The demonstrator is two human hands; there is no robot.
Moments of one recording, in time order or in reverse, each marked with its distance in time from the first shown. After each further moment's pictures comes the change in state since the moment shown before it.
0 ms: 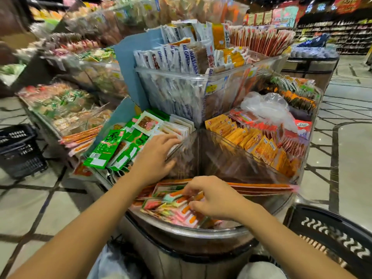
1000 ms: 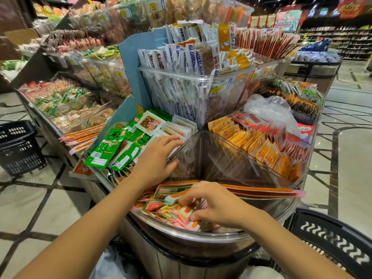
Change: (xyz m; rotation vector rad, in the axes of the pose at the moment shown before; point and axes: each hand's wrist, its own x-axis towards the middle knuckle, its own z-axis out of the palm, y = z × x) left_hand -0.002 -0.001 0.005 -0.025 0.059 -0.041; right_hand -0.003 0.002 0.005 0.103 -0.063 -0.088
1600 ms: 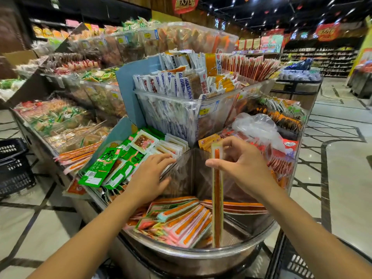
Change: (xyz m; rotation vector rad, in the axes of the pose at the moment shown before) left_hand 0.002 0.004 -0.005 0.015 -0.041 -0.007; right_hand -0.025 -0.023 -0.101 0.294 0.732 0.080
